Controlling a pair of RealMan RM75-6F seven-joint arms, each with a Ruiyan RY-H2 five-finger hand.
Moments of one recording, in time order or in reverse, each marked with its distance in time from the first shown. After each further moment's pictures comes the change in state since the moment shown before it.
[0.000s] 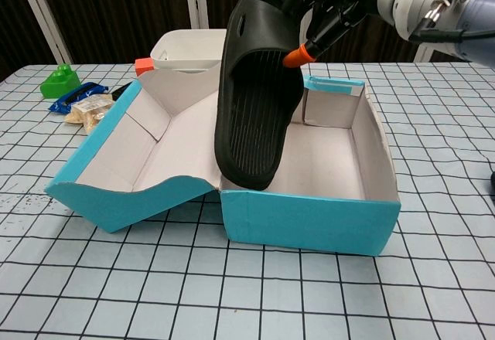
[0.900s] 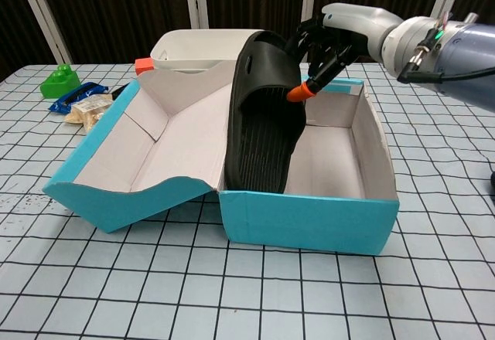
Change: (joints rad) left arm 0.004 0.003 -0.007 0.001 -0.010 0.005 -0.001; right arm -0.037 -0.077 0.006 0.163 -0.013 -0.139 0.036
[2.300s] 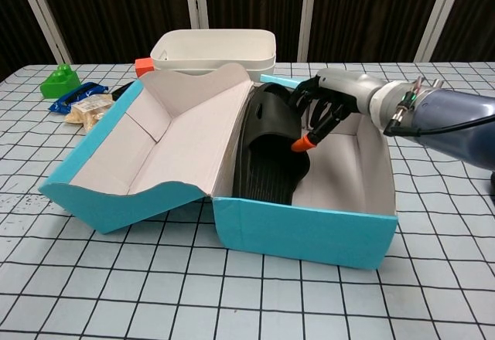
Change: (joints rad) left arm 0.006 0.004 -0.004 -0.003 0.001 0.009 -0.003; right arm -0.024 -0.149 -0.028 0.253 -0.013 -0.169 0.028
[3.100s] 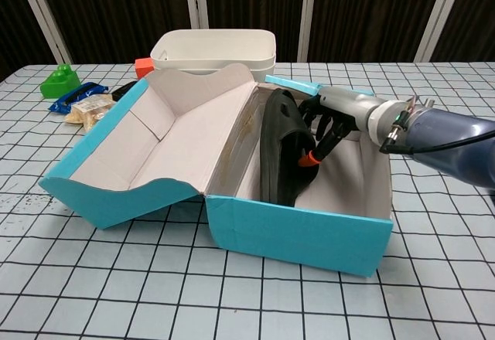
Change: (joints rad) left arm 0.000 0.001 -0.001 0.000 0.000 -0.002 -0.002; right arm -0.009 -0.060 -0.021 0.093 -0.008 -0.029 -0.042
